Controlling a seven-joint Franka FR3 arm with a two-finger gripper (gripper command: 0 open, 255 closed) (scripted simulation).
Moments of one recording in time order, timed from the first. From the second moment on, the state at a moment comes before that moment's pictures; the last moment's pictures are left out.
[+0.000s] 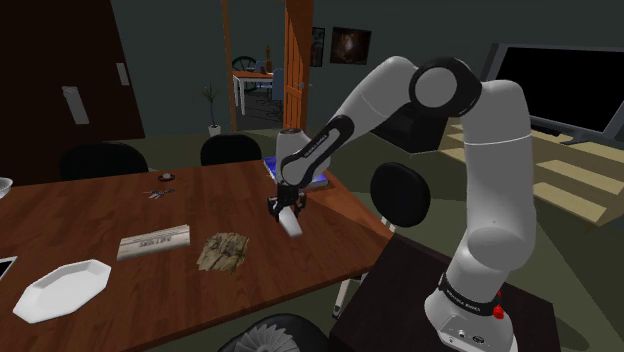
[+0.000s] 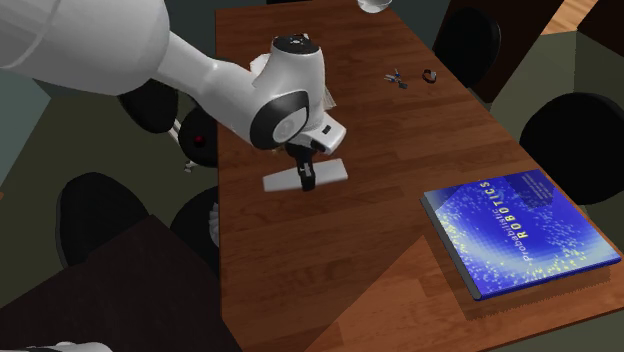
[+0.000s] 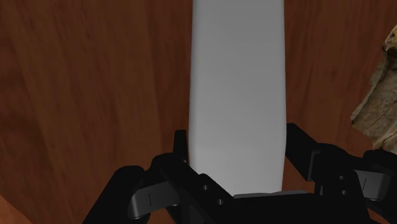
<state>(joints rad) -0.08 0.41 0.14 -2.09 -0.09 2.51 0.64</state>
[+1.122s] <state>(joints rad) -0.24 0.63 0.09 -1.66 -0.06 2.30 0.39</state>
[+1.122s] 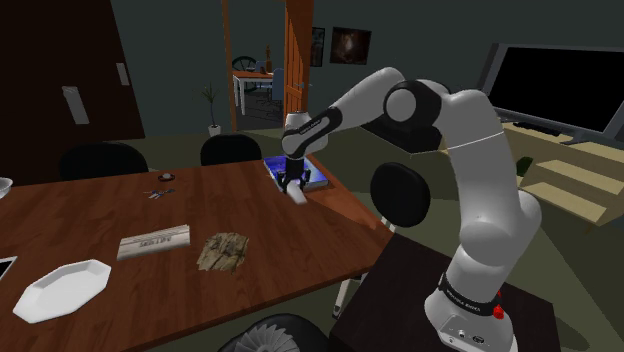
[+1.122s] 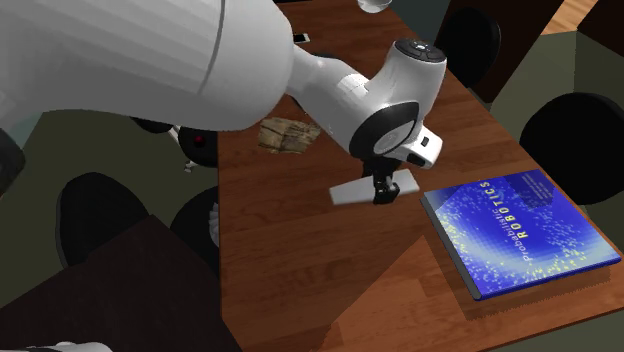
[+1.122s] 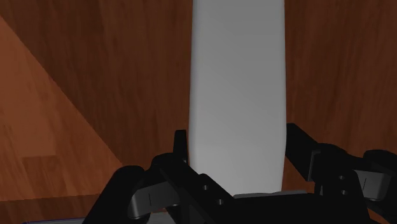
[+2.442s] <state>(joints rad) -0.32 1.04 0.07 -1.09 -0.06 2.13 0.26</state>
